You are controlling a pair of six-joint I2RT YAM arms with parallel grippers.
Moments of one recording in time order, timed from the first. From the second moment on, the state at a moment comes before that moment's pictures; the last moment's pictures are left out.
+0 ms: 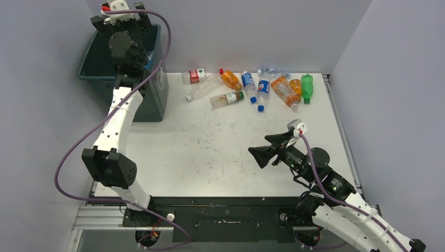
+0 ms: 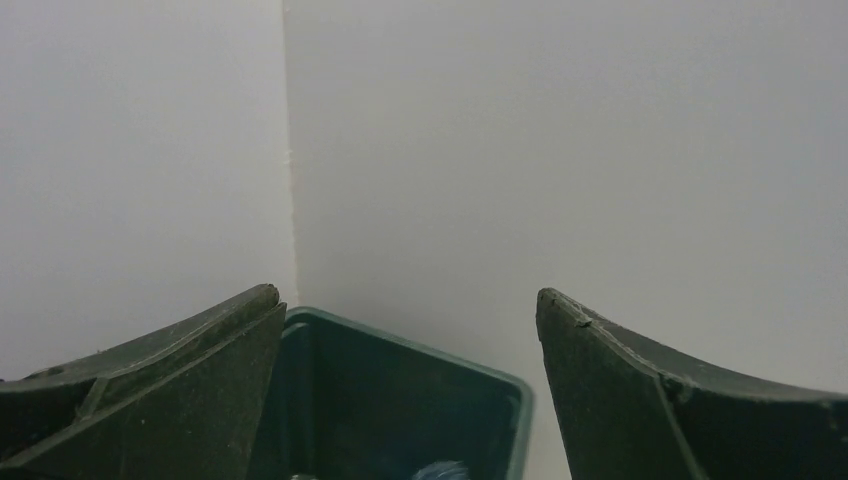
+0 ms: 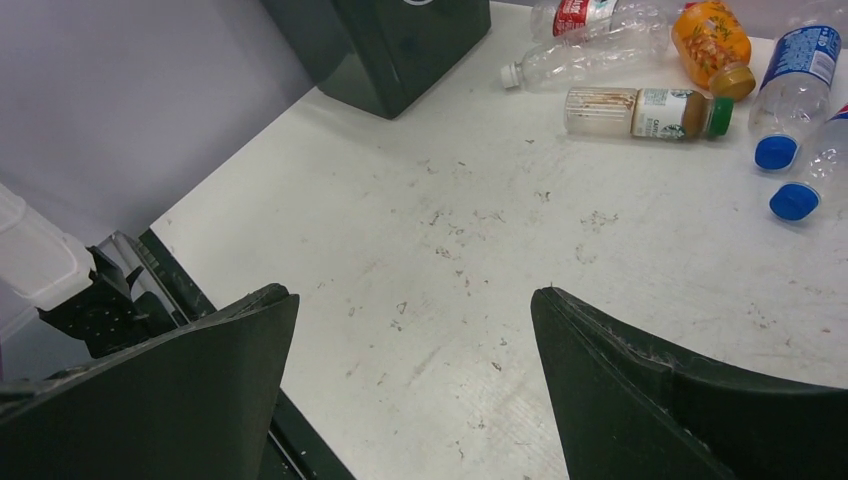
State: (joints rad) left arm -0.14 1.67 1.83 0.37 -0.53 0.14; right arm 0.76 0.50 0.62 -0.18 -0.04 0.31
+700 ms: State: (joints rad) left arm -0.70 1.23 1.42 0.01 -0.17 -0.04; right arm 0.75 0.82 0.55 0.00 0.54 0.56
